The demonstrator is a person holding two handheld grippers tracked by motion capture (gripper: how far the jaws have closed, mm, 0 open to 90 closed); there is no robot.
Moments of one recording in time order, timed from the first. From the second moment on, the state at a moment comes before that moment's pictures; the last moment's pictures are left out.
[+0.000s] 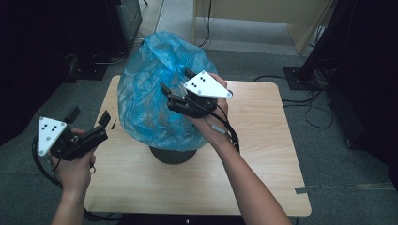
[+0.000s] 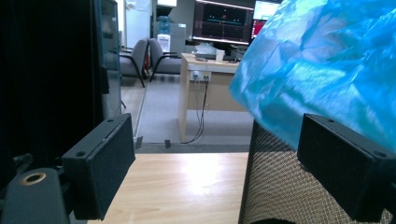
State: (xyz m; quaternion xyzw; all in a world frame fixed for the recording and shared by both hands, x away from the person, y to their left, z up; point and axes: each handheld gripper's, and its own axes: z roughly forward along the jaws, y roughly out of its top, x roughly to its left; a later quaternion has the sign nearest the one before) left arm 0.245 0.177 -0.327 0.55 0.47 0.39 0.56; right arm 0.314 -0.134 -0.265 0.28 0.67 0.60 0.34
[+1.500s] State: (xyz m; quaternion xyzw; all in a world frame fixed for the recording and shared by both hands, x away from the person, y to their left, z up) left arm 0.377 0.135 -0.417 0.63 0.50 0.29 0.51; right arm 0.293 -0.154 -0.273 0.27 0.66 0.61 0.34
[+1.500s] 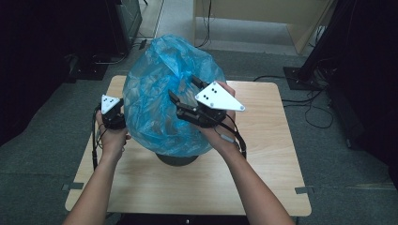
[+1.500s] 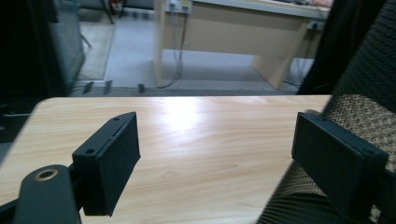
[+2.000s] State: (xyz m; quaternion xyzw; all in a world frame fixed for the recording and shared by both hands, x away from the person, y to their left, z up) left arm 0.402 0.122 -0.423 0.63 0.53 0.29 0.49; right arm 0.286 -0.154 -0.274 0.24 0.68 0.60 0.36
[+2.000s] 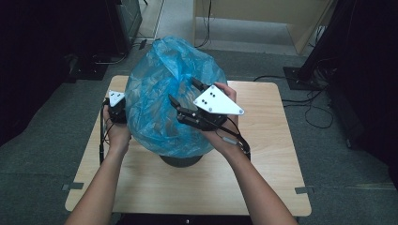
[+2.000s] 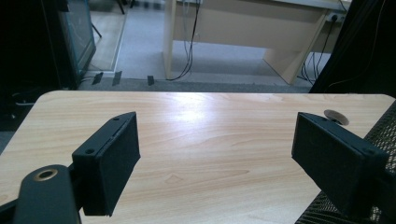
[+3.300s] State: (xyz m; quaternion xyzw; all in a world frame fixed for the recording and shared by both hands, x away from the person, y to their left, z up) left arm 0.297 0.072 -0.432 0.64 0.46 0.30 0.54; right arm 0.255 -0.235 -0.279 0.19 0.67 0.62 0.36
